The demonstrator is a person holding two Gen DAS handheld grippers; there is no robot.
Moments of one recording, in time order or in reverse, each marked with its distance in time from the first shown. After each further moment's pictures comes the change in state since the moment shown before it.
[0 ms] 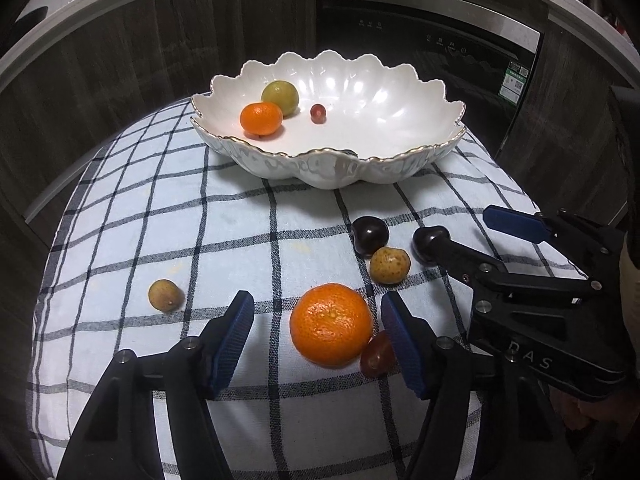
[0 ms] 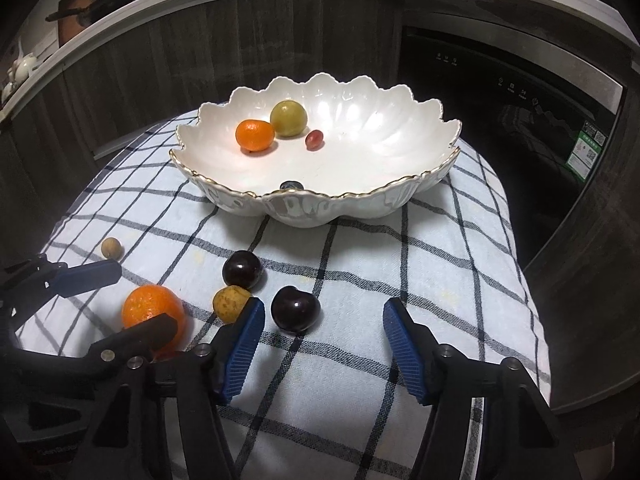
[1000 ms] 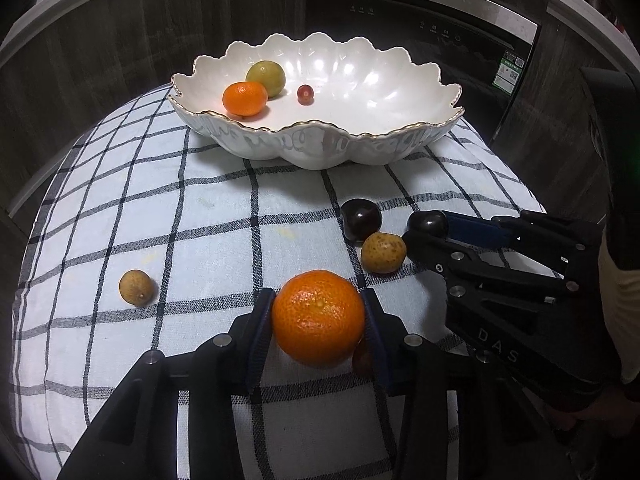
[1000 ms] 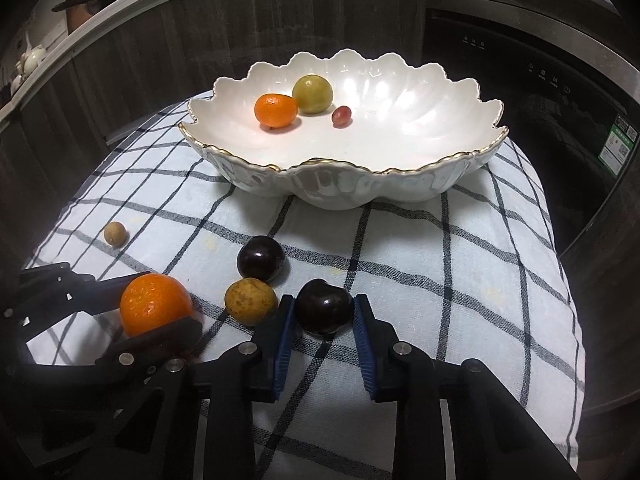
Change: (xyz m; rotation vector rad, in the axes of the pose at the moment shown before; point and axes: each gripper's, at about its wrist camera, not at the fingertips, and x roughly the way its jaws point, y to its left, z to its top) left arm 0.014 -0.001 -0.003 -0.004 0.038 -0.053; right arm 0.025 0.011 -0.001 -0.018 0.052 0.066
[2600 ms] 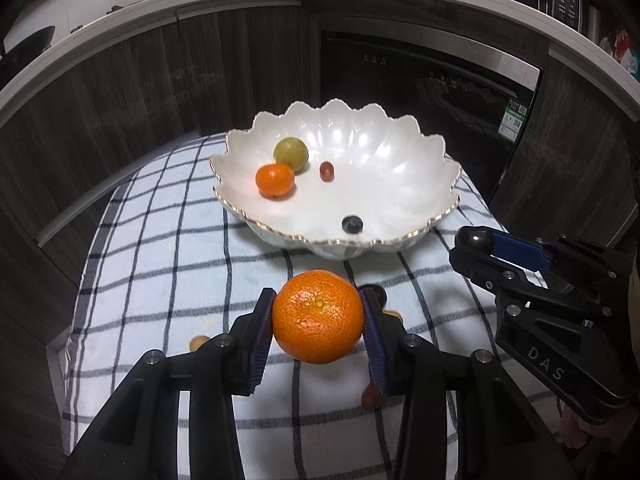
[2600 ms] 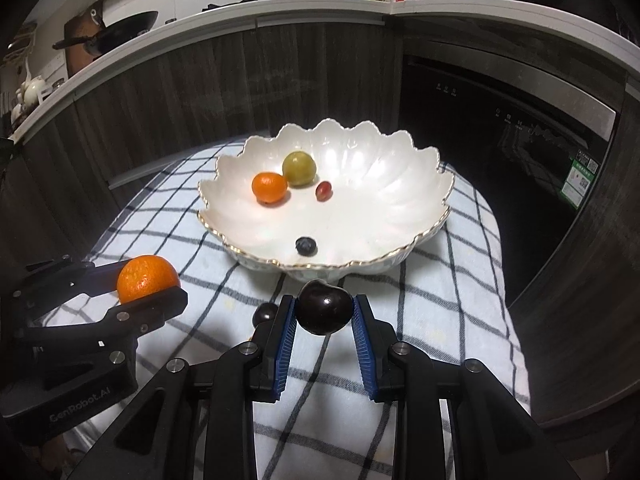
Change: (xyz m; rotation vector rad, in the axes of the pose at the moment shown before) left arm -0.057 0.007 0.049 0.006 -0.112 0.068; right arm -0.068 -0.008 0.034 0.040 -0.129 -0.035
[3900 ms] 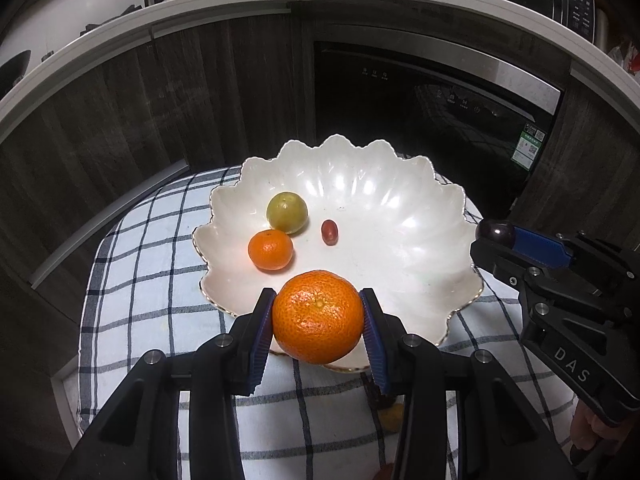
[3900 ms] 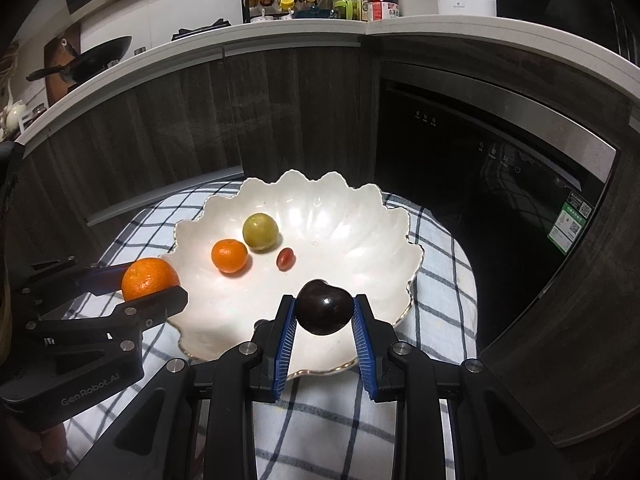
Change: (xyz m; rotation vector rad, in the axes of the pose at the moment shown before) left arm 0.041 0.005 0.079 0.041 0.003 -0.012; right arm 0.015 -0.028 0.066 0.032 -0.050 -0.052
